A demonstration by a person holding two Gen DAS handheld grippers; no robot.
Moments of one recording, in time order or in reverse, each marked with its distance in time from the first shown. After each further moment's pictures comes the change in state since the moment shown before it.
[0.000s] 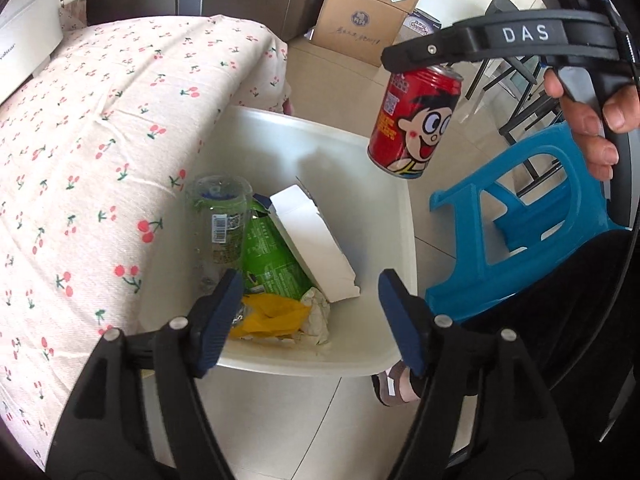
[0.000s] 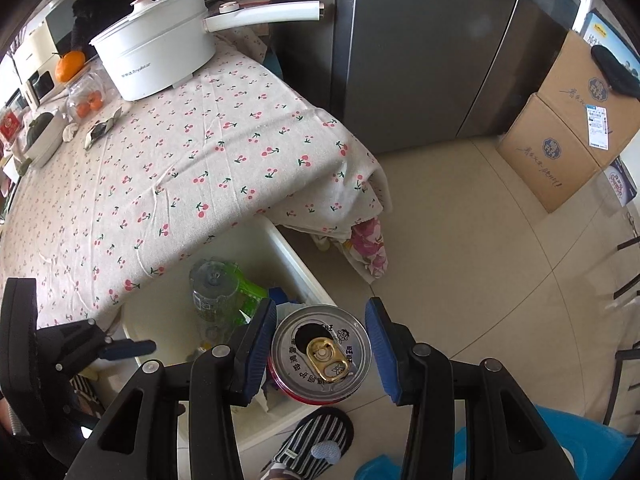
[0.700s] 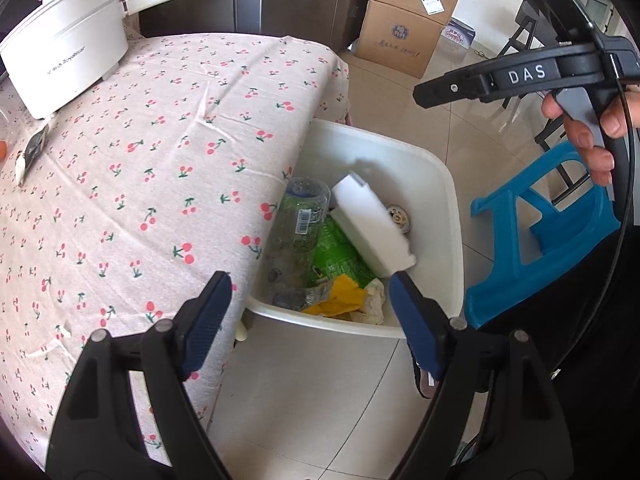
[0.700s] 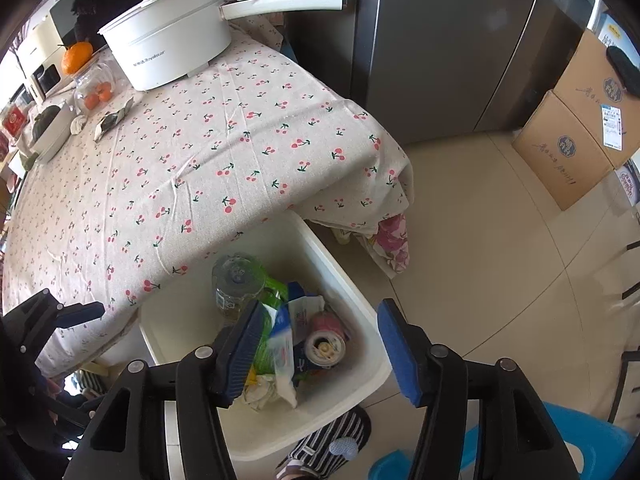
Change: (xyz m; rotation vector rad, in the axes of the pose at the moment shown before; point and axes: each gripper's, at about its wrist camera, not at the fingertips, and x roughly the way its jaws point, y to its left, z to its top) left arm -0.041 0.032 -0.017 -0.036 -0.040 0.159; right arm 0.010 0.025 0.009 -0.014 0.027 0.034
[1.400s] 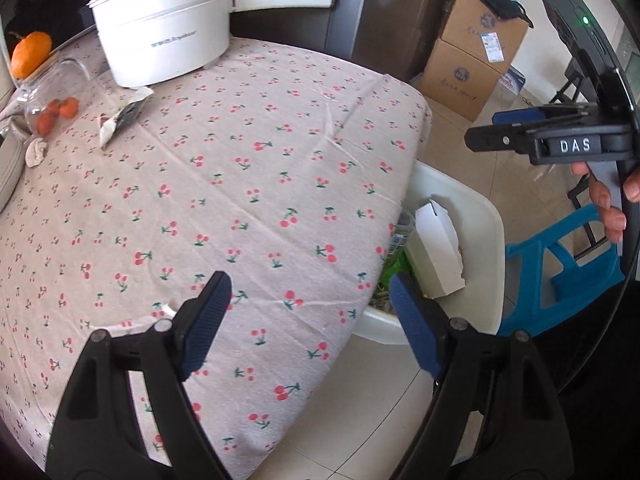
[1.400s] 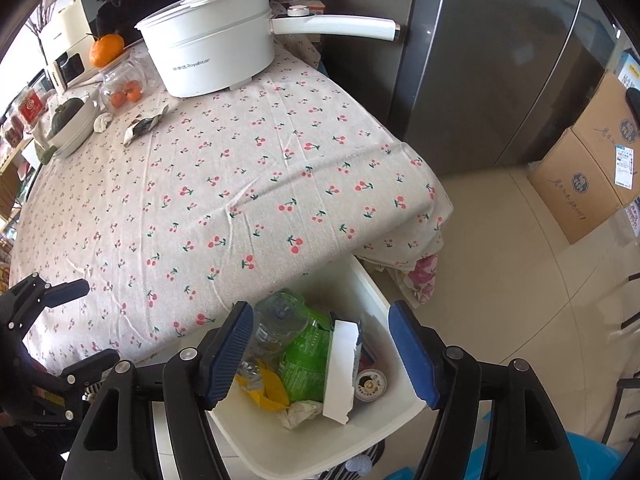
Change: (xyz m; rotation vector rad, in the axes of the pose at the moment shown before) left arm -0.048 0.081 -0.009 -0.204 -0.074 0.107; right arm -0.005 0.062 0.033 -0.078 -0.053 0.016
